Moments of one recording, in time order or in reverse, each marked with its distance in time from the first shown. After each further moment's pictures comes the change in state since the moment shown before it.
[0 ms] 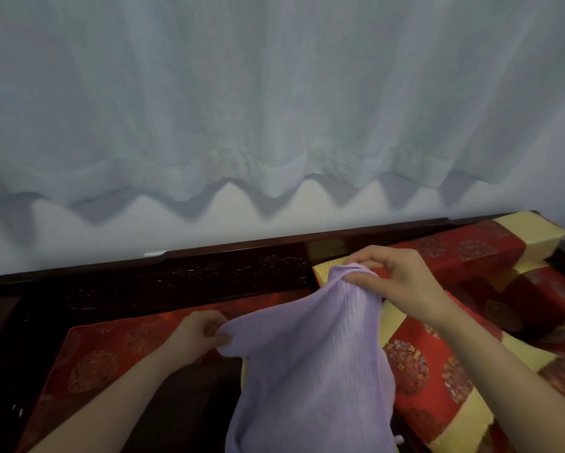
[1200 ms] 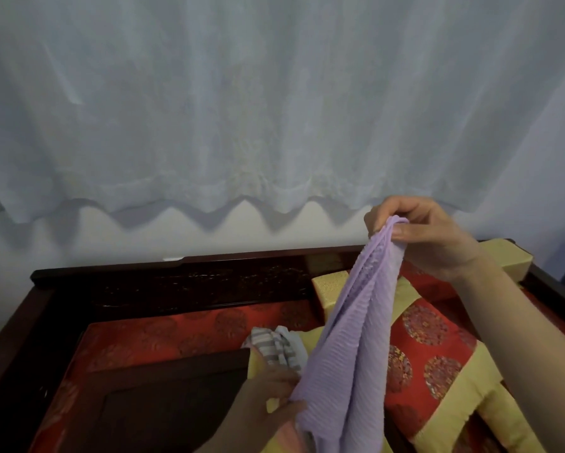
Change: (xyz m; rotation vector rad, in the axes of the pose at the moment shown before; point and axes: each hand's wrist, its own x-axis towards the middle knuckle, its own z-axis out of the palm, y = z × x) left_hand -0.154 0.071 0.086 -0.291 0.099 0.467; right_hand -0.014 -0.135 -0.051 0.724 -0.325 -0.095
